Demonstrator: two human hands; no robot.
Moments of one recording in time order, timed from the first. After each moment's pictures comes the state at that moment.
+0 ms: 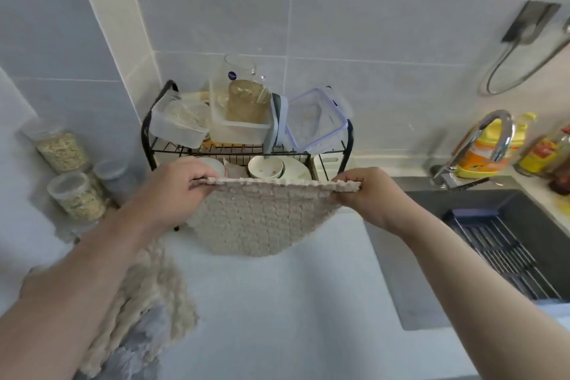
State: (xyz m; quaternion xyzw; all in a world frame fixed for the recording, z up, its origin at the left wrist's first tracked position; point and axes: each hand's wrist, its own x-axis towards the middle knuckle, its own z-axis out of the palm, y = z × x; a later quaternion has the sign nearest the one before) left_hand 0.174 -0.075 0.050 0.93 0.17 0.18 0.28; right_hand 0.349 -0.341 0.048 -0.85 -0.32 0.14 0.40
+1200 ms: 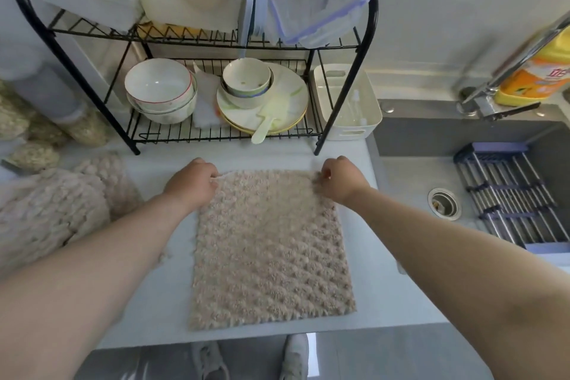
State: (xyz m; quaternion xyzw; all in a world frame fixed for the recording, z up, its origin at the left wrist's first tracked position) left_hand 0.244 -0.080 -0.210 0.93 0.29 -0.07 0.21; right_hand 0.420 -0.334 -0.189 -0.93 -0.27 0.21 0.11
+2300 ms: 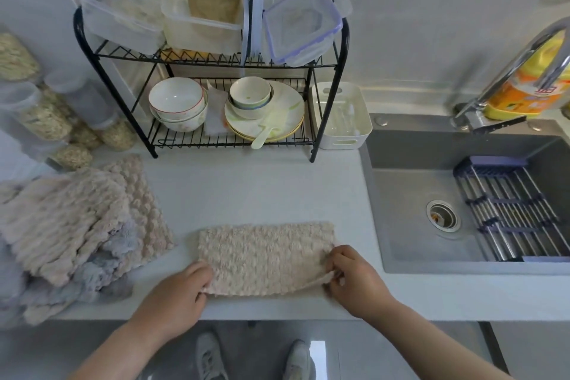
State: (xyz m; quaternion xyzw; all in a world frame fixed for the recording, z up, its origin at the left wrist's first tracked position) left_hand 0.067 -0.206 -0.194 0.94 0.21 -0.13 0.24; right_hand 0.287 -0.478 -0.212 -0.87 -0.36 0.21 0.25
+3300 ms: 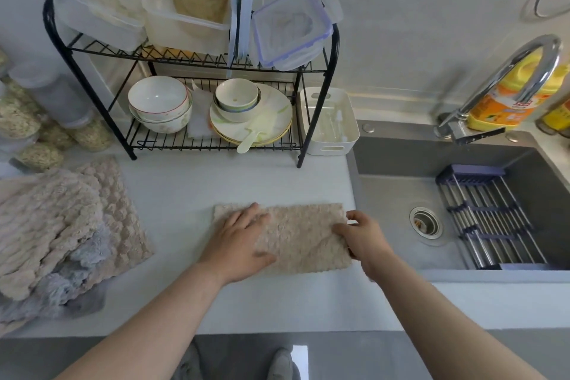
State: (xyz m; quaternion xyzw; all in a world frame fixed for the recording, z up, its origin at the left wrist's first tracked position) left_hand 0.203 -0.236 -0.198 0.96 0.16 -0.09 0.20; right_hand 0.353 -0.440 -0.149 -0.80 0.07 0.34 0.50
